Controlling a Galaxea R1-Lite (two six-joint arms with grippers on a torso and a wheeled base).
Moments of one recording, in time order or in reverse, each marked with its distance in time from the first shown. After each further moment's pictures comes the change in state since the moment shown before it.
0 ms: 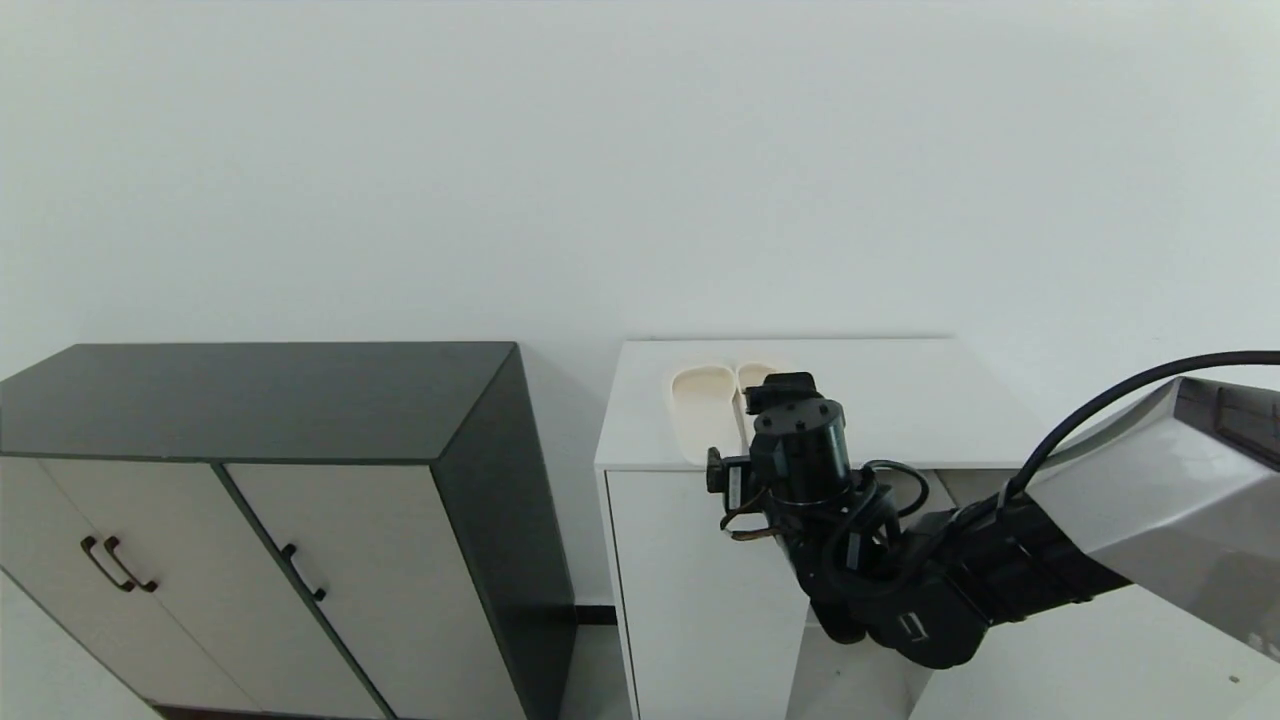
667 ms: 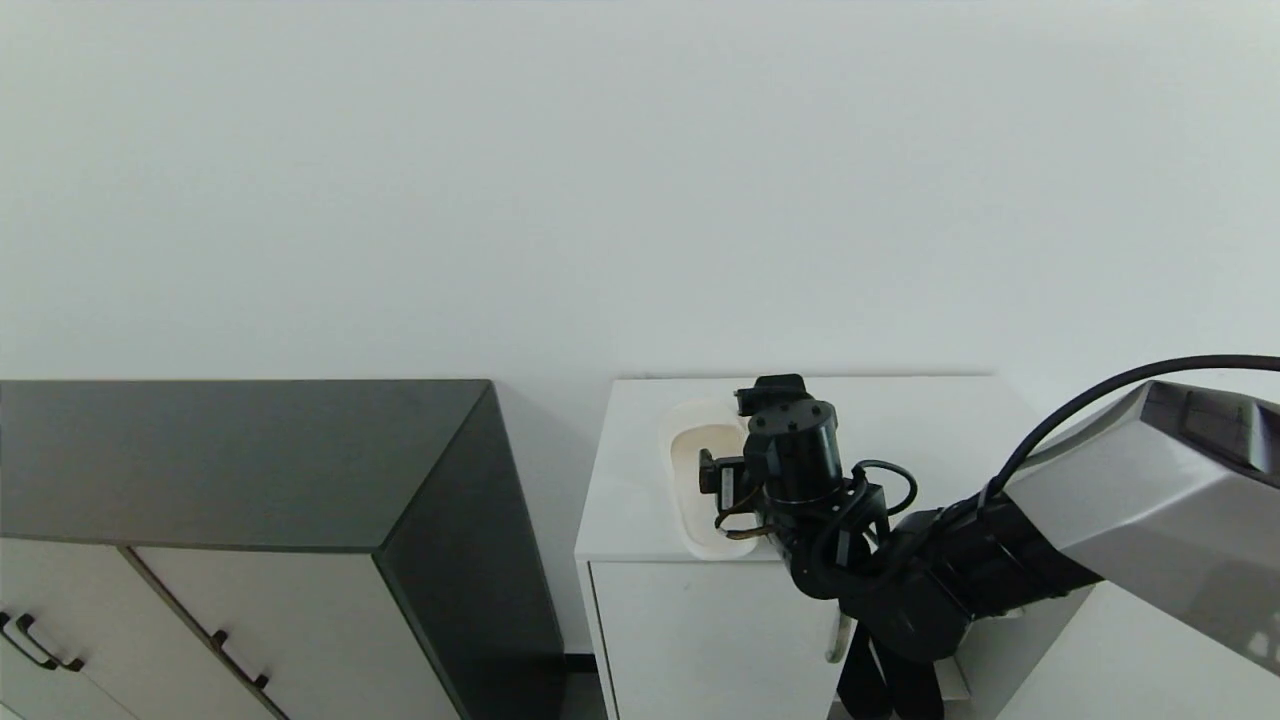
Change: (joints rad) left arm 0.000 0.000 0.000 0.000 0.001 -0.002; right arm -0.003 0.032 -0.029 -0.004 0.047 -0.004
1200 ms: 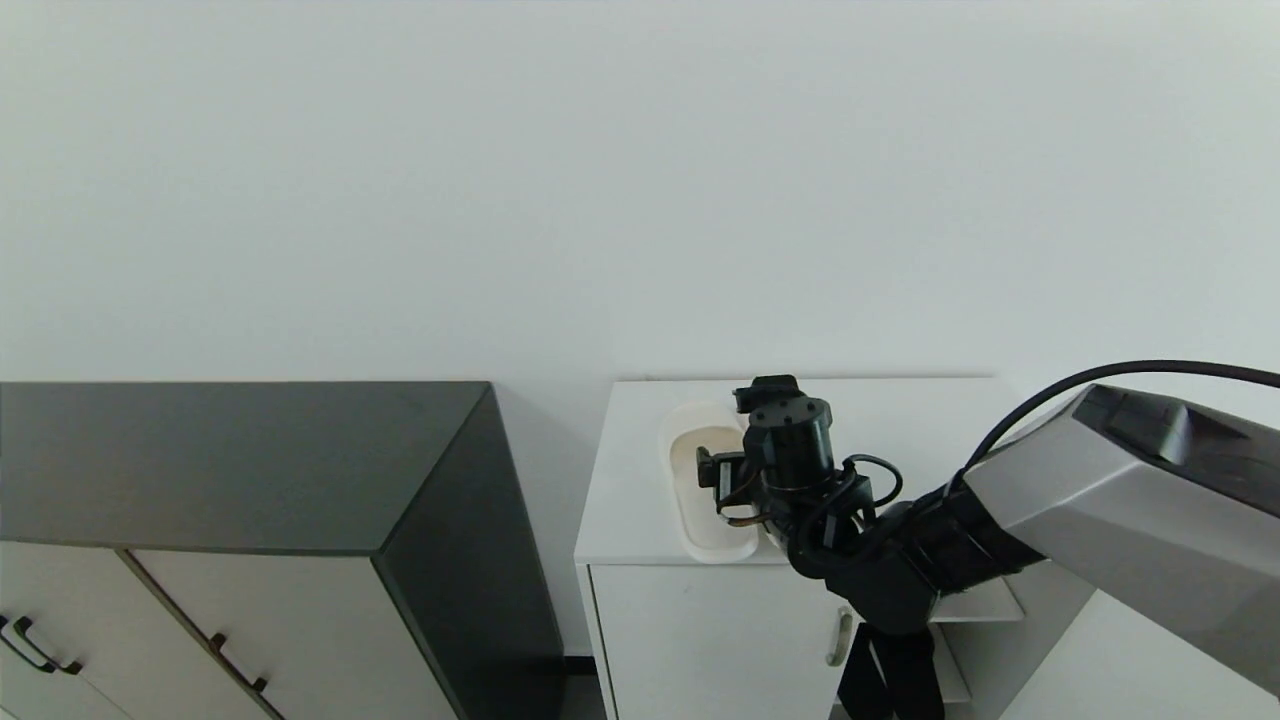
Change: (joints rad) left arm 0.000 0.000 0.000 0.000 0.000 -0.001; right arm -0.055 0.081 -0.080 -0.013 0.074 -0.002
